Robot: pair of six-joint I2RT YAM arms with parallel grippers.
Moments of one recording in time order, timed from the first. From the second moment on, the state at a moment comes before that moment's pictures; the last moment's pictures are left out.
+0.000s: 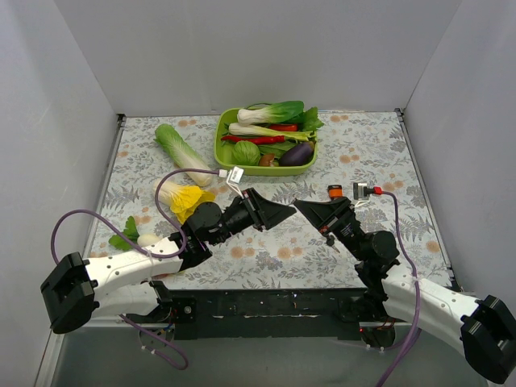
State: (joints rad) left arm -1.00 1.11 0.62 0.63 0.06 -1.05; right arm 0.75 0.76 0.16 1.04 -0.09 1.21
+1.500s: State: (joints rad) left arm -0.97 1.05 0.59 0.59 0.04 -0.93; right arm 0.73 0.76 0.15 1.00 -0.15 1.25
